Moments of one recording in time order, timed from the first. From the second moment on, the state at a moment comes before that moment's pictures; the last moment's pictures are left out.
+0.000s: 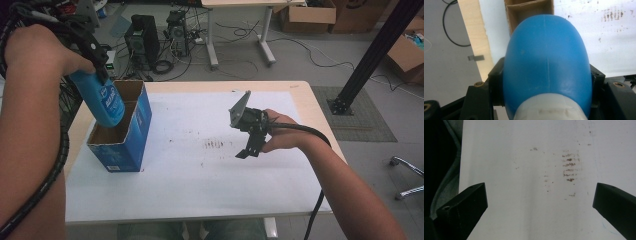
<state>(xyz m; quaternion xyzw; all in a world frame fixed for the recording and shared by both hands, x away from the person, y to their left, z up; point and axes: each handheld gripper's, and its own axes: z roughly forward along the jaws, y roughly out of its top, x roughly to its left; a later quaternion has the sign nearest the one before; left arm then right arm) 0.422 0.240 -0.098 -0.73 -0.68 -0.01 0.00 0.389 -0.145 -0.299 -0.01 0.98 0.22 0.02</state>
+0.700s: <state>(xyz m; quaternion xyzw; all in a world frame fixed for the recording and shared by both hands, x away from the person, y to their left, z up) 0.434 0.251 -0.199 -0.74 -0.68 0.01 0.02 0.386 -0.147 -0.306 -0.01 0.98 0.21 0.01</state>
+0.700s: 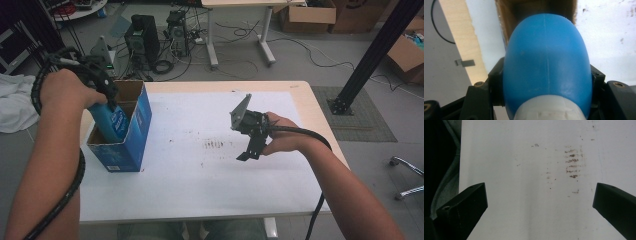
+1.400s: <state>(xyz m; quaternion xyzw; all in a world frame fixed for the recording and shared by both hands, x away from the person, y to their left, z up) 0.443 0.252 -0.268 -0.73 -0.68 0.01 0.03 0.385 -0.154 -0.311 0.00 0.98 0.21 0.01</state>
